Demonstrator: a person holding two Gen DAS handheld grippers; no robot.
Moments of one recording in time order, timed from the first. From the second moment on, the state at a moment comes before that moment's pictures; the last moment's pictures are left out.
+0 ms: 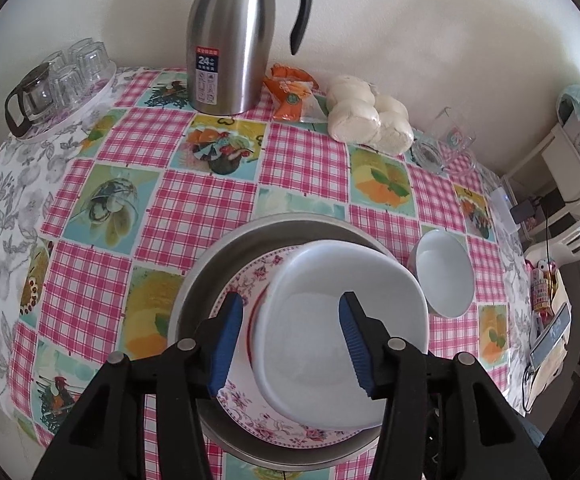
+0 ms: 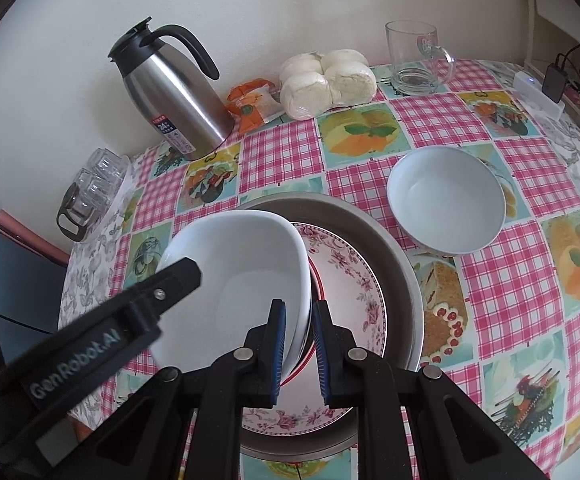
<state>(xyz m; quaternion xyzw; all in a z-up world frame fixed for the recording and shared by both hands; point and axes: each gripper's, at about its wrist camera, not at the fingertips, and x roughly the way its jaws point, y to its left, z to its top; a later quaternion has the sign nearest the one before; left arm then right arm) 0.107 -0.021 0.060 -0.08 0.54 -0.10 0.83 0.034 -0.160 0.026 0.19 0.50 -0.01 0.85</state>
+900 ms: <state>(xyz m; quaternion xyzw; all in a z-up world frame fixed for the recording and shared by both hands) 0.114 -0.006 0.047 -0.09 0.56 -0.07 0.82 0.029 -0.162 0.039 0.19 0.48 -0.01 0.86</state>
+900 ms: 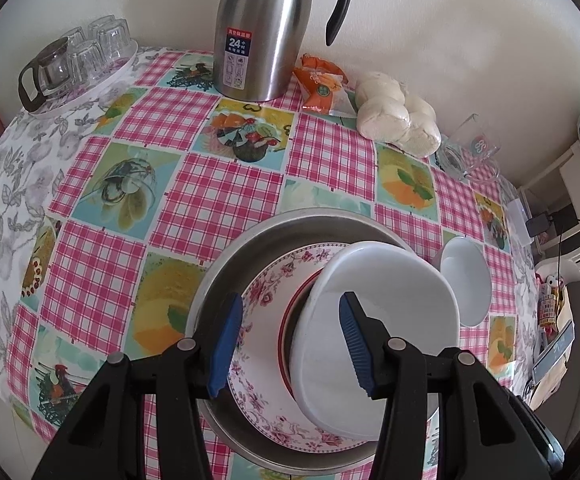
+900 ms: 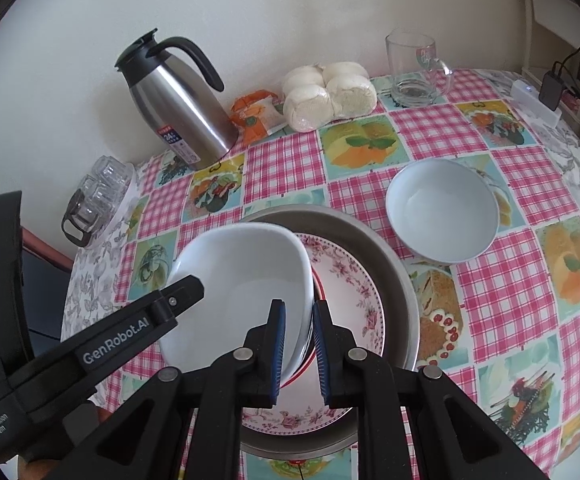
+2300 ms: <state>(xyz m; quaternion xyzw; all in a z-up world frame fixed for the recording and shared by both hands) 0.110 0.012 0.069 -0.07 0.51 0.00 0.86 0.026 -0.199 0.042 0.19 0.46 -0.06 0.86</state>
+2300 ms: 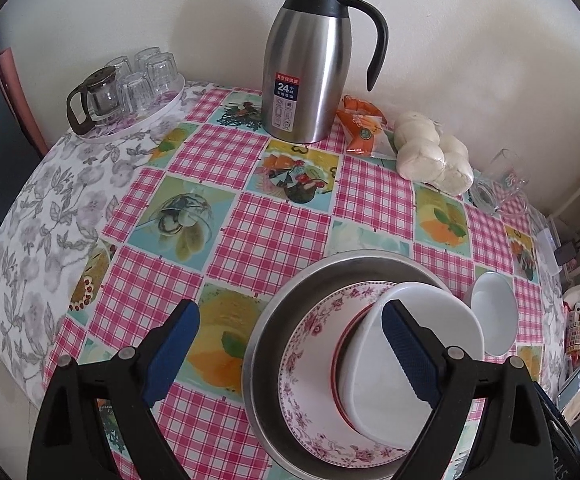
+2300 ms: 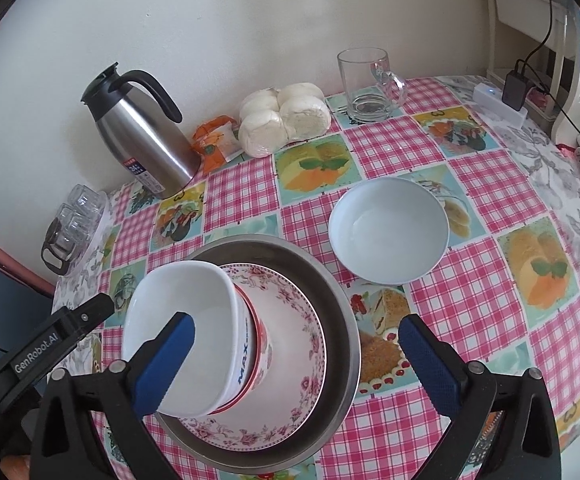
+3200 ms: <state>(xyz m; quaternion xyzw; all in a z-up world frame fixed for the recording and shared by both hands) 0.089 -0.090 0.081 -0.03 0.50 -0.07 0.86 -0.022 -0.359 0.043 0.26 0.43 -0.19 0.84</state>
